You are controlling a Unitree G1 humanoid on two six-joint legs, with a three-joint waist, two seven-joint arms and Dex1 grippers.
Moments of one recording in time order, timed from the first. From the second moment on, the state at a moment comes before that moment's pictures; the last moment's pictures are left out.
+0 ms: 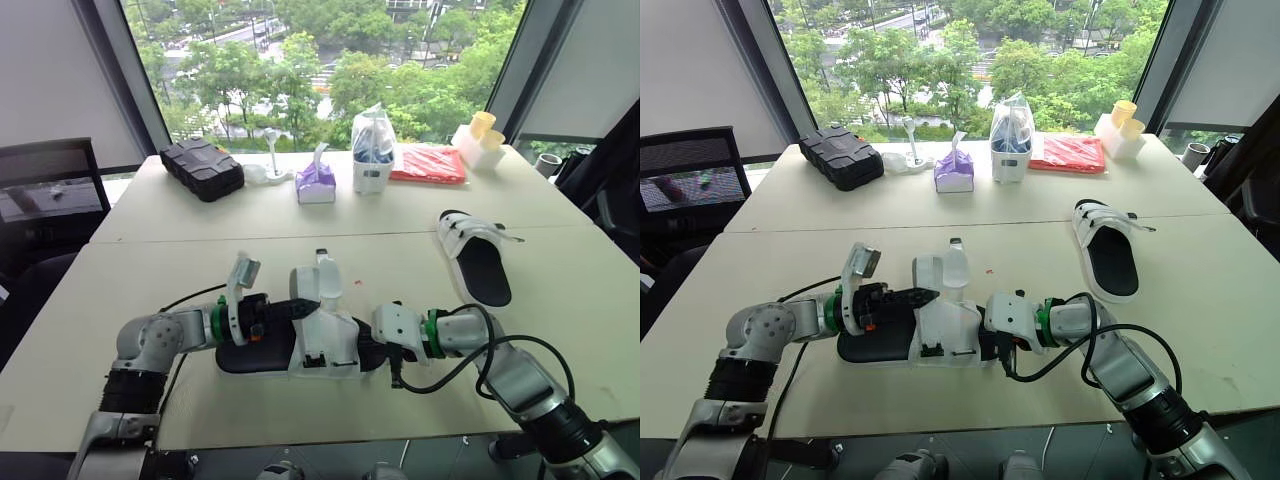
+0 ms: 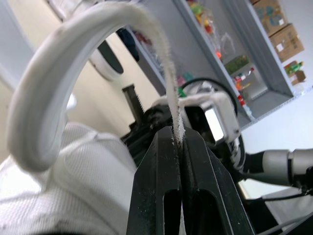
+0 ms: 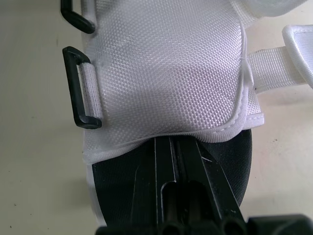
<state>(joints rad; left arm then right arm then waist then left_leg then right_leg) -0.47 0.43 0.05 0.08 -0.94 1.10 -1.01 -0.34 -0.66 0.33 -0.23 -0.01 0.28 1.04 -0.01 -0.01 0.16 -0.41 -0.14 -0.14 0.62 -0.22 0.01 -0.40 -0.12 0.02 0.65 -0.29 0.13</state>
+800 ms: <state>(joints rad) -0.52 0.43 0.06 0.12 -0.89 1.08 -1.06 -0.34 -0.65 0.33 -0.23 -0.02 0.28 1.04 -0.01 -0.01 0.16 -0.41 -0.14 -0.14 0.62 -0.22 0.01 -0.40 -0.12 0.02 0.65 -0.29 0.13</state>
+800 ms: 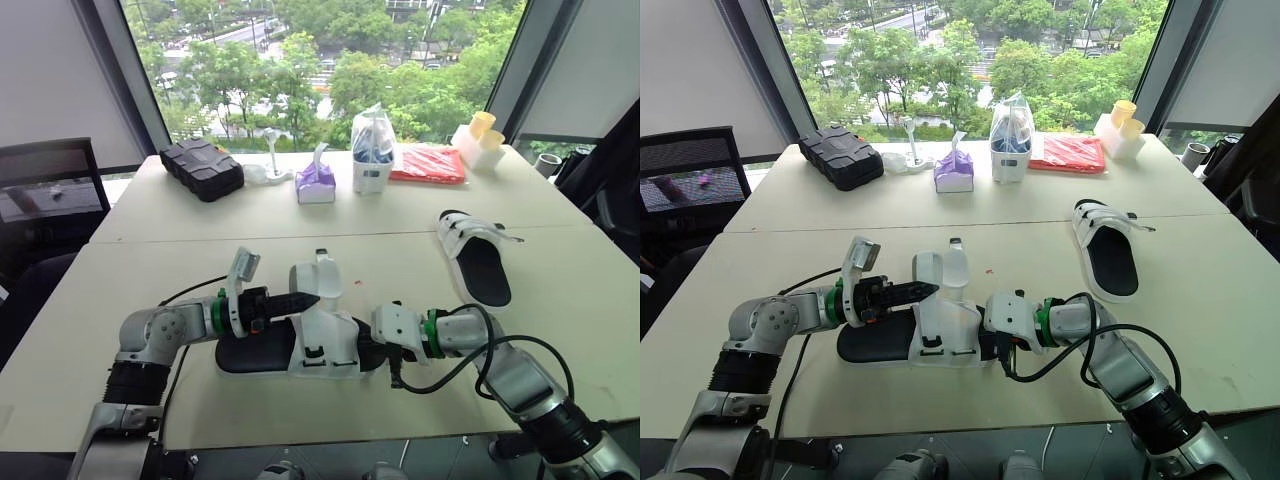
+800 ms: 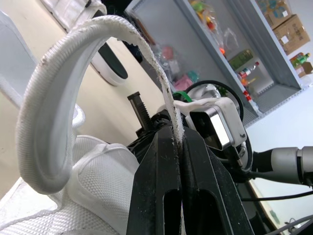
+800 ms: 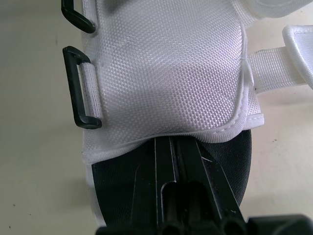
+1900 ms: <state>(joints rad) -0.43 0.50 -0.11 -0.01 -0.74 0.89 -1.20 -0.34 -0.65 0.33 -0.24 -0.03 0.28 1.03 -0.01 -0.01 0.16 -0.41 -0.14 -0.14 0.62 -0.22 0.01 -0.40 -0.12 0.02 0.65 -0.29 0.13</state>
